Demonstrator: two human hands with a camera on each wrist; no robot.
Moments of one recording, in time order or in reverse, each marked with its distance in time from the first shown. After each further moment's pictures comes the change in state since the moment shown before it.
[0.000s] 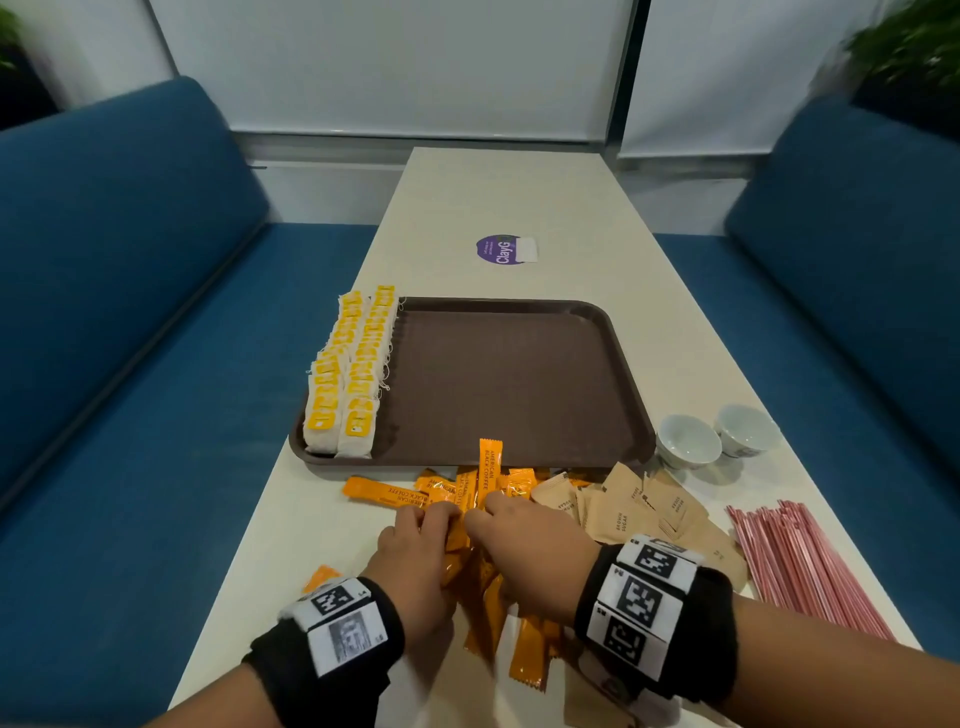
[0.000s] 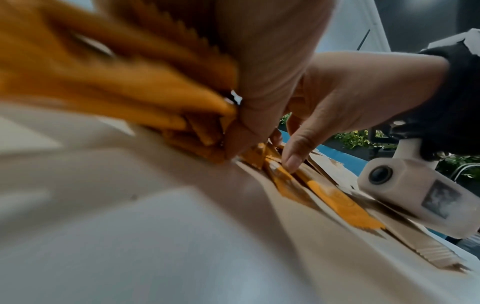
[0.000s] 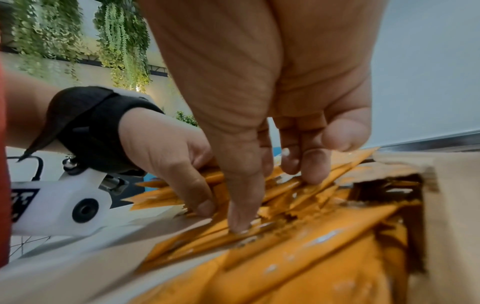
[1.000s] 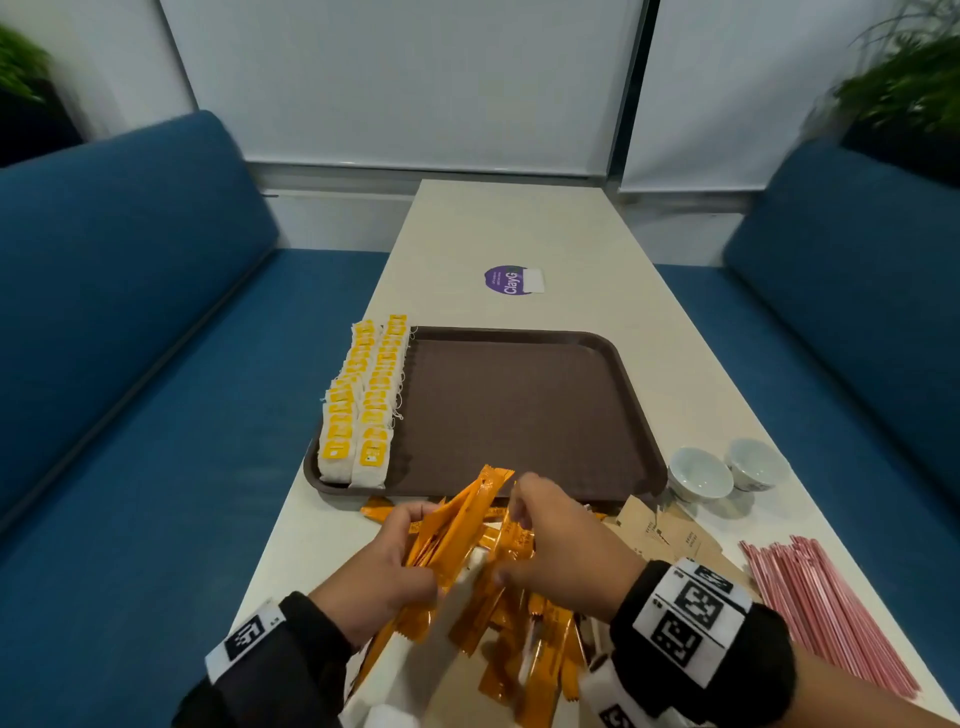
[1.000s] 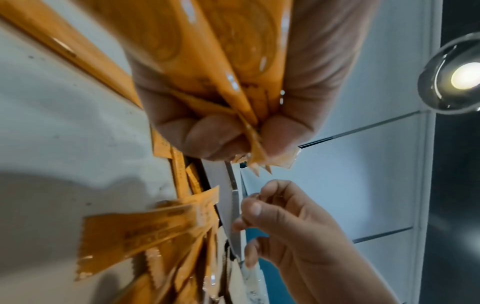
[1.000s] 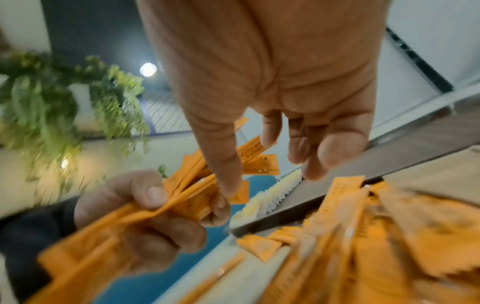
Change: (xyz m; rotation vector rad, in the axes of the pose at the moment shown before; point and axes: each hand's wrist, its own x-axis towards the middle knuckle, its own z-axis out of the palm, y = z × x) left_hand -0.002 -0.038 -0.038 -0.967 -0.170 0.051; right_hand -0.005 0.009 -0.023 0.599 0.205 0.230
